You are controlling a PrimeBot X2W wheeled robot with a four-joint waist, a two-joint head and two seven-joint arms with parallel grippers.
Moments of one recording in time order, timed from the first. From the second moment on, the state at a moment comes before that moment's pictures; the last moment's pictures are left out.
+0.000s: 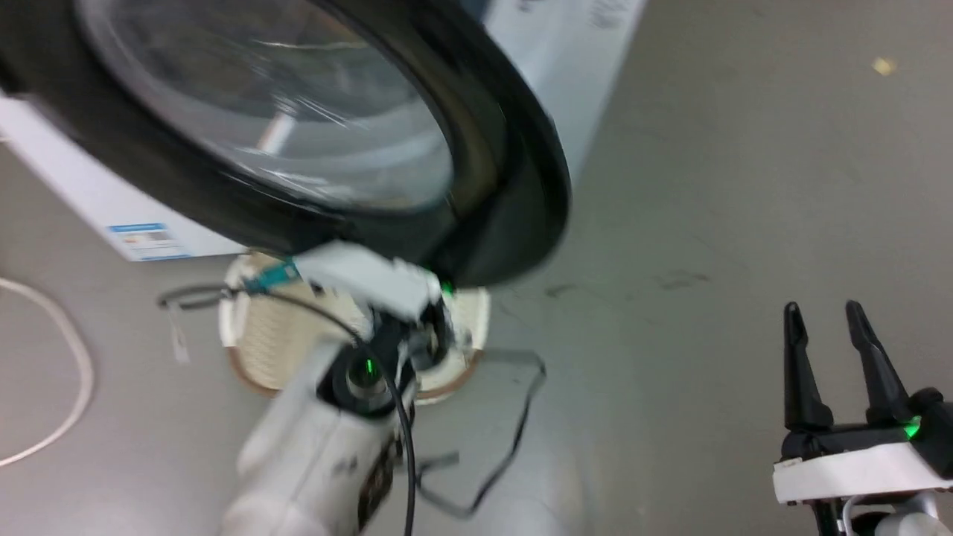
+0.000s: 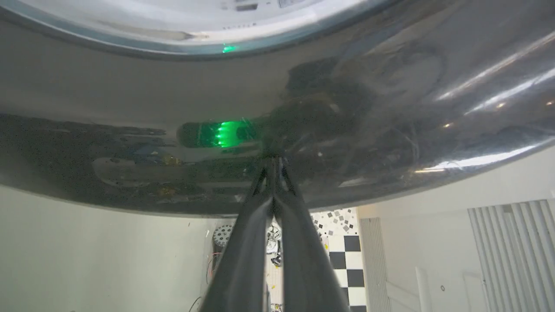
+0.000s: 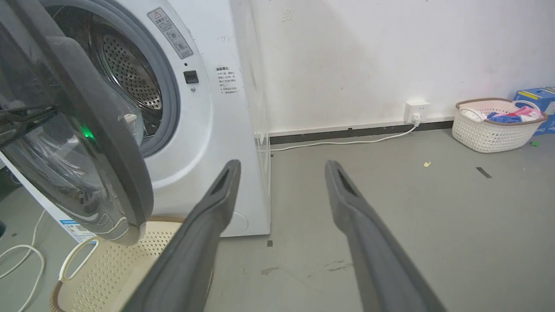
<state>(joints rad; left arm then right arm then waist) -0.59 0.05 -0.42 0.38 -1.72 -0.12 0.12 -0.06 -0.05 -0.09 0.01 0.19 0.13 -0.26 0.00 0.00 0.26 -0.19</state>
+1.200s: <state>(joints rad) -0.14 0.20 -0.15 0.13 -0.69 -0.10 -0.26 0.02 -0.05 -0.07 -0.02 0.18 0.13 -0.26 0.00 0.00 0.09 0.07</state>
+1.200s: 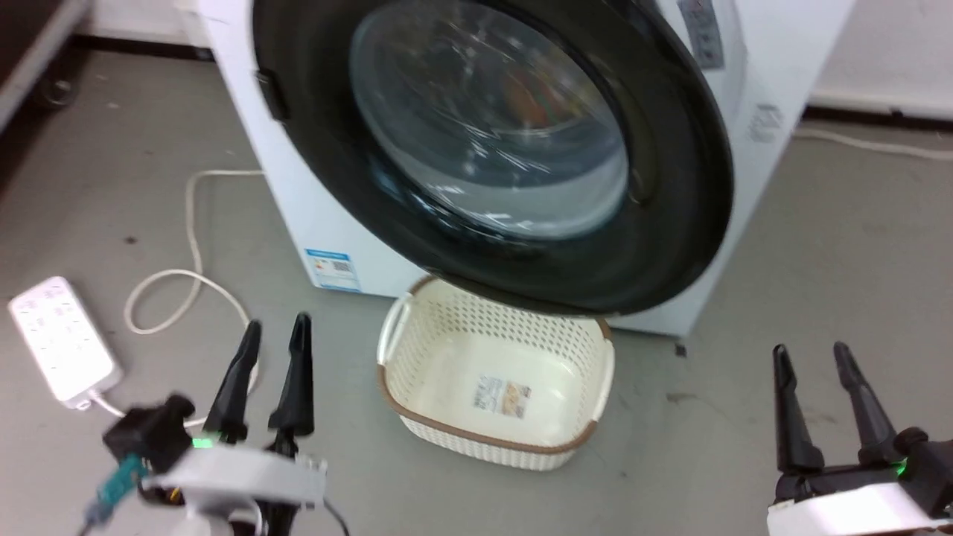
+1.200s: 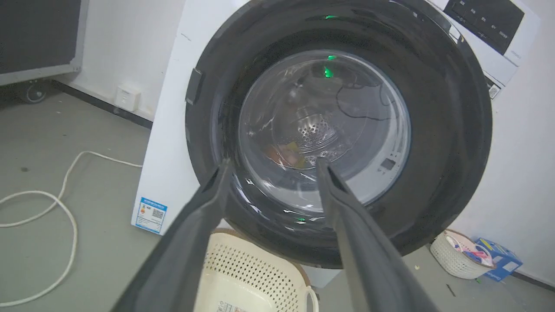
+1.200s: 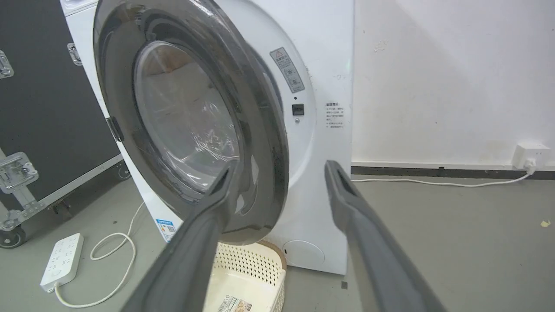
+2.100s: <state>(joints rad) -0.02 0.06 -0.11 0.03 -0.08 -0.07 -0.26 -0.08 -0.07 0.07 0.05 0.04 0.13 -0.24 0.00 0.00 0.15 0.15</state>
